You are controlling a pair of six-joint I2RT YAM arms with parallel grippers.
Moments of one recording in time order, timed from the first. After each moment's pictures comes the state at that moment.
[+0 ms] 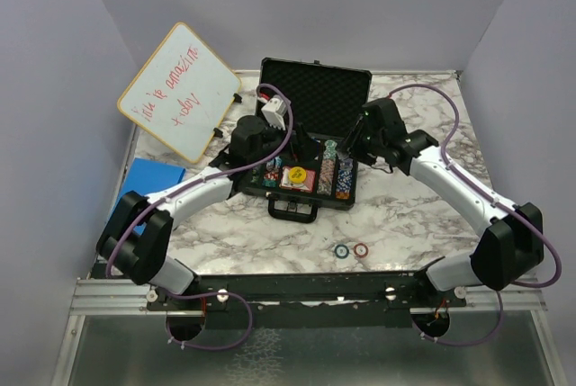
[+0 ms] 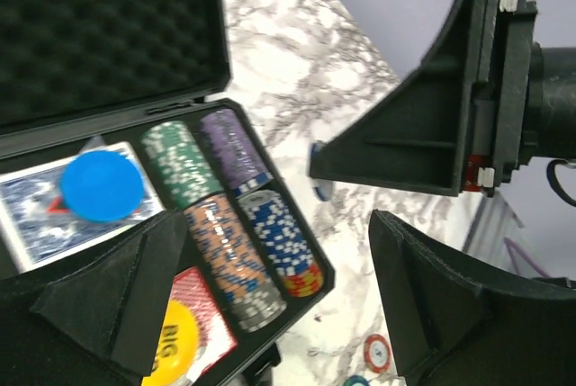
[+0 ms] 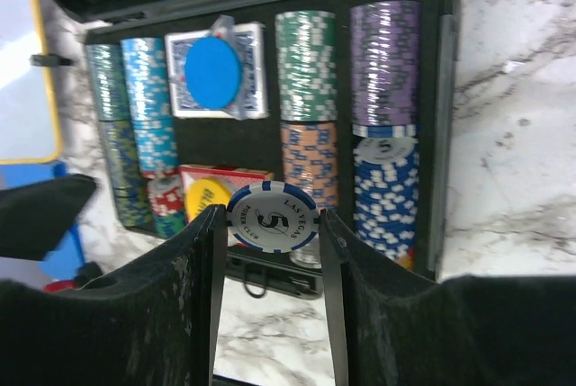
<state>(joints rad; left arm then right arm) -0.58 1.46 0.89 0.37 0.34 -0.50 0.50 1.42 1.17 -0.57 0.09 0.82</state>
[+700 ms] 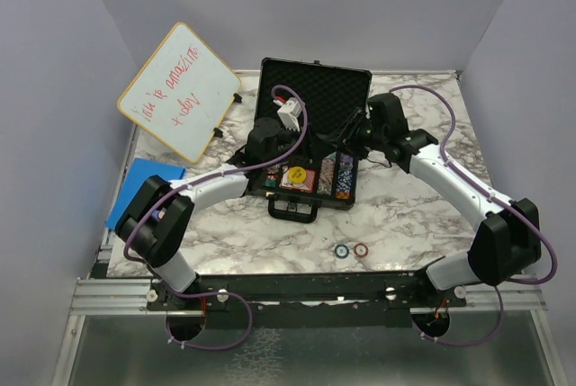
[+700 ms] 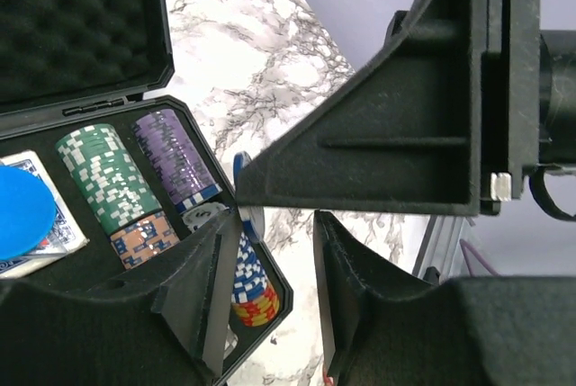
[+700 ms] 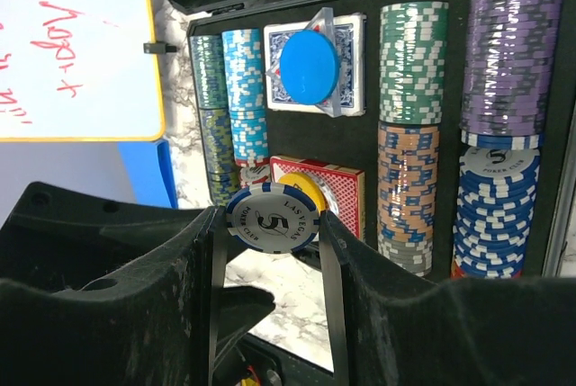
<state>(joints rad) -0.66 1.61 0.93 0.54 0.38 -0.65 0.45 1.44 1.15 -0.40 -0.13 0.95</state>
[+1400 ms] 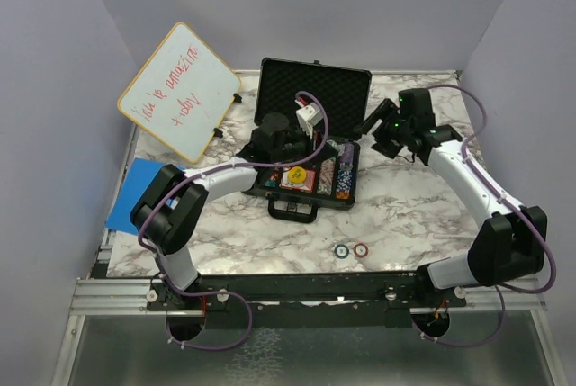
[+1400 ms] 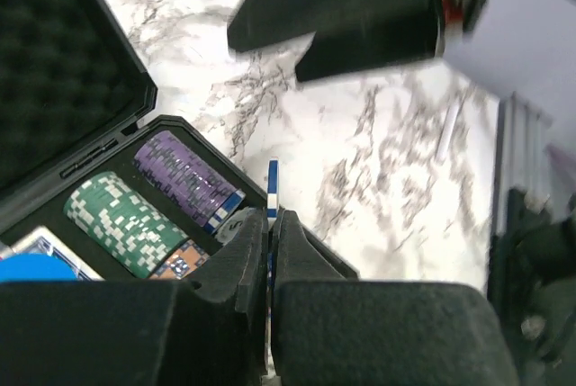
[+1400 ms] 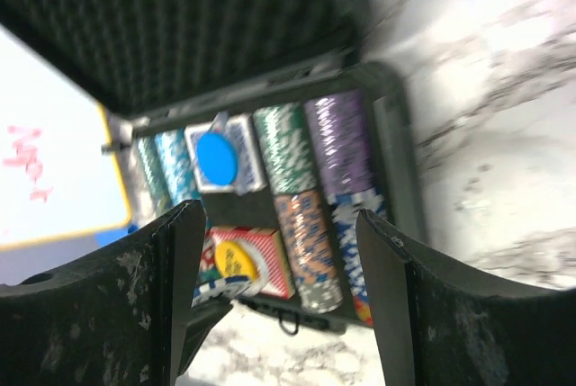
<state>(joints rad) -0.66 1.72 1.02 0.53 0.53 -0.34 0.28 1.43 1.16 -0.47 -0.10 0.90</state>
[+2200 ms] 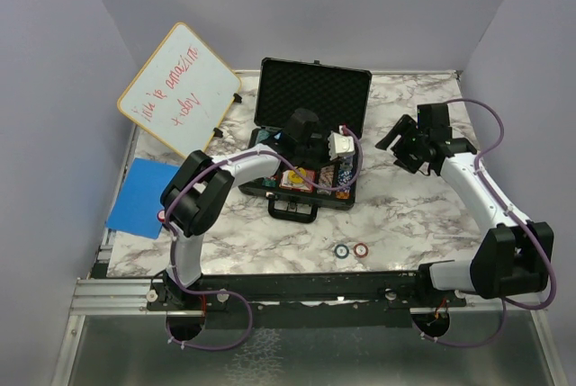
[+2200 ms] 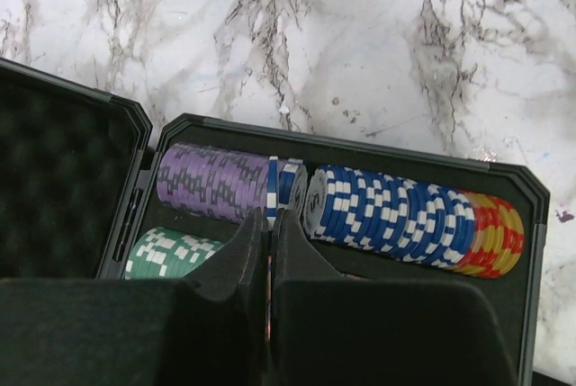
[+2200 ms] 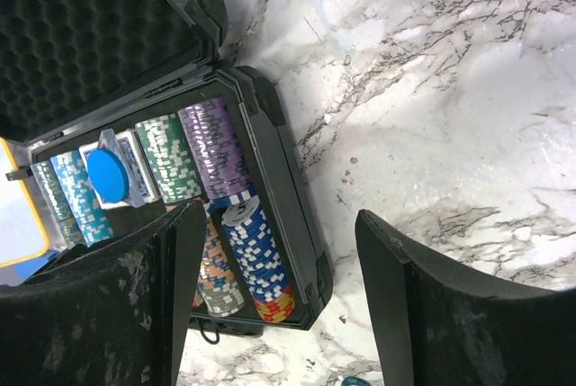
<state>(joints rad) -0.72 1.95 1.30 0.14 0.63 0.58 0.11 1.33 1.02 -0.54 -0.06 0.78</state>
